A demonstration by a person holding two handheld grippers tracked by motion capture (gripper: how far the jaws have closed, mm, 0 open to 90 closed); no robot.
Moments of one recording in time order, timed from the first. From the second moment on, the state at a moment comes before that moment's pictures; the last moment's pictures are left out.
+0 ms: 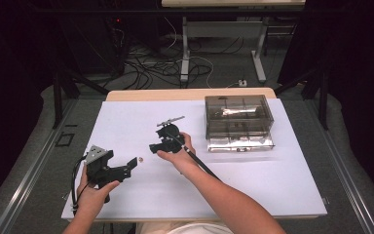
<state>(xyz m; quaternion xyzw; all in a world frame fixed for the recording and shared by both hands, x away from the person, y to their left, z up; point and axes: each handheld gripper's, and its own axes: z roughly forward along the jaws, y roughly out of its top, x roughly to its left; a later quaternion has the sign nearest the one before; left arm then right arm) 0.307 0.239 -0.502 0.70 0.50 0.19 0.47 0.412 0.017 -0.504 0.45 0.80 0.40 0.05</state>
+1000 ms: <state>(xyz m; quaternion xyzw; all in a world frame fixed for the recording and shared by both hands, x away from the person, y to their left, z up) 0.307 0.239 -0.501 0.70 0.50 0.19 0.47 0.414 0.044 -0.527 0.45 0.80 0.40 -0.01</state>
